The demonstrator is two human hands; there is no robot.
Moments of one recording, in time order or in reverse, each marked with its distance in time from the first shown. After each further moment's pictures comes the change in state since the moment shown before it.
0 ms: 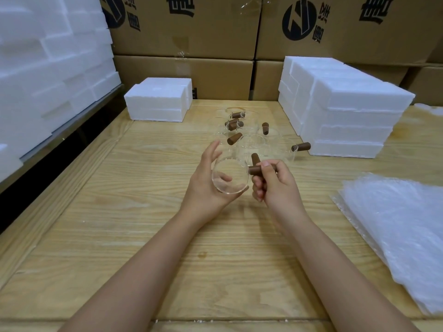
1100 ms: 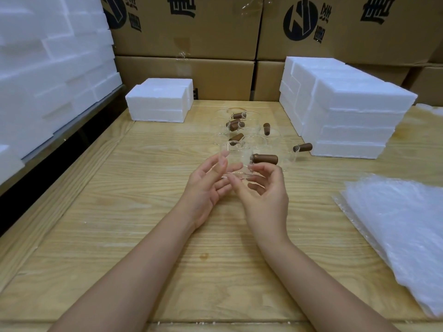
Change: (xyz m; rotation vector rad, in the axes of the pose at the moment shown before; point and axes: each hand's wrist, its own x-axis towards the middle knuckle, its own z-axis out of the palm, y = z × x) left_hand 0.005 0.013 -0.008 -0.850 -0.107 -0.437; right_hand -0.023 0.017 0.028 -0.152 0.189 -0.313
